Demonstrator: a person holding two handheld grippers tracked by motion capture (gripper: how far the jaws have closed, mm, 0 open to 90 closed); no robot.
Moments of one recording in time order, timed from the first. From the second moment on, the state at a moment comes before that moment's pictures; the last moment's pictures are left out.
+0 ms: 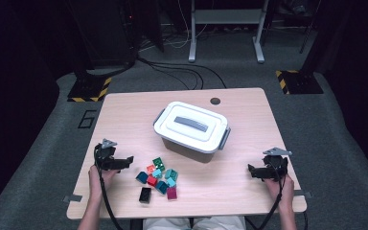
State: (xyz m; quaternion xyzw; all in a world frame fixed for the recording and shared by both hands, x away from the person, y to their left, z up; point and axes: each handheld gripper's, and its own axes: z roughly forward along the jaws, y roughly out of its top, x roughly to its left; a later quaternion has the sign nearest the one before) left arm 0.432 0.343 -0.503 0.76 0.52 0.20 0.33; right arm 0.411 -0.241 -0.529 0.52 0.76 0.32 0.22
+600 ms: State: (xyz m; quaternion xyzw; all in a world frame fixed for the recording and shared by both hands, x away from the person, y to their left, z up) left arm 0.427 0.347 -0.531 0.75 0.52 0.23 0.33; right arm 0.413 -0.241 -0.528 0.52 0.76 0.32 0.22
